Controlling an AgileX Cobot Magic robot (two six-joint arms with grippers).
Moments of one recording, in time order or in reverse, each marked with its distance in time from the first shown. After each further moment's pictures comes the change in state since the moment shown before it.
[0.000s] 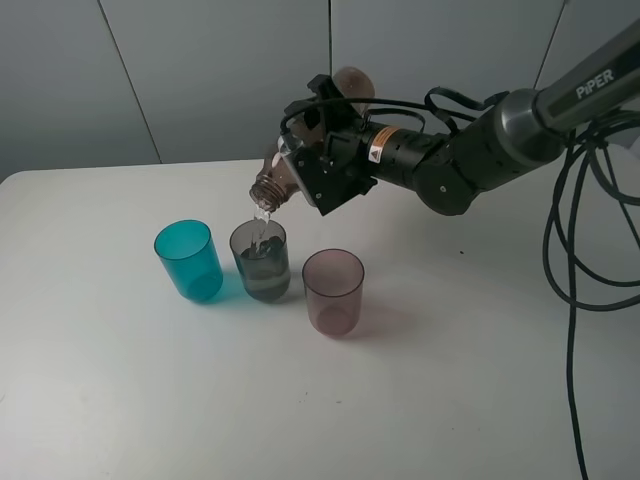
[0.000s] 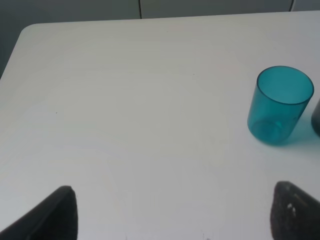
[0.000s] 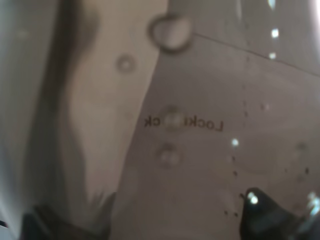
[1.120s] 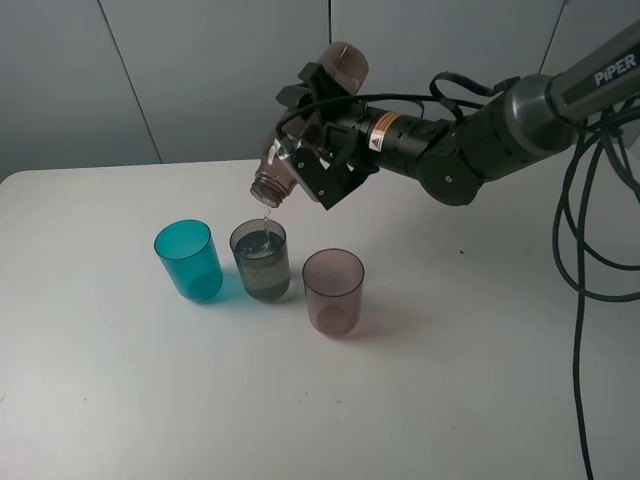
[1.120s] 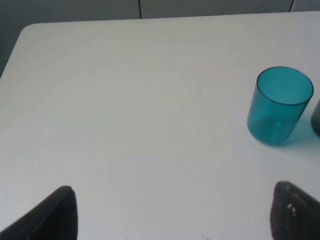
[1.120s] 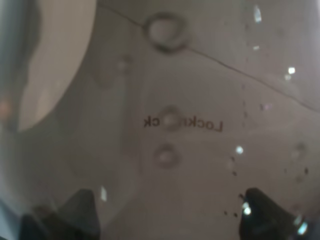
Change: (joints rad) left arm 0.000 0.000 0.000 0.000 0.000 -0.001; right arm 0.000 -0.034 -0.002 -0.053 -0.014 -0.107
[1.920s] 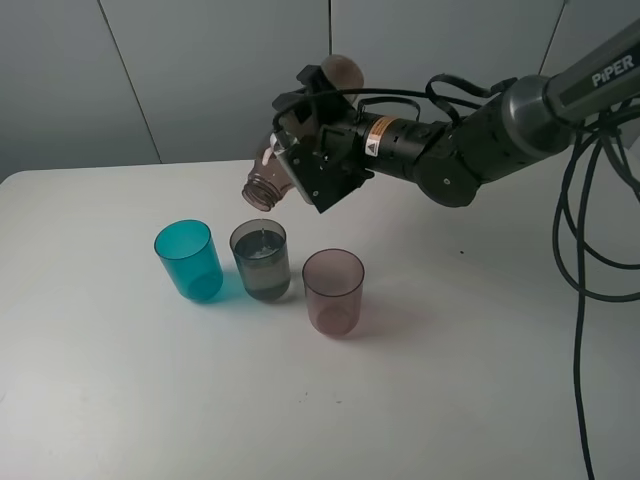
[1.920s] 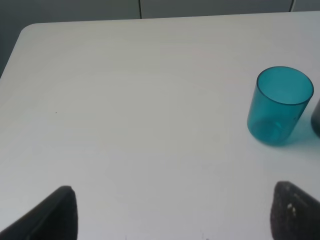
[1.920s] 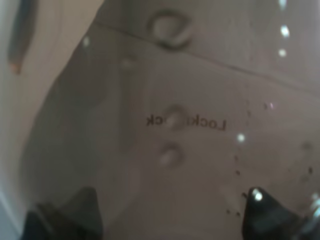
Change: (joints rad) left arm 0.000 0.000 0.000 0.000 0.000 0.000; right arm 0.010 0.000 0.000 -0.014 0.043 0.190
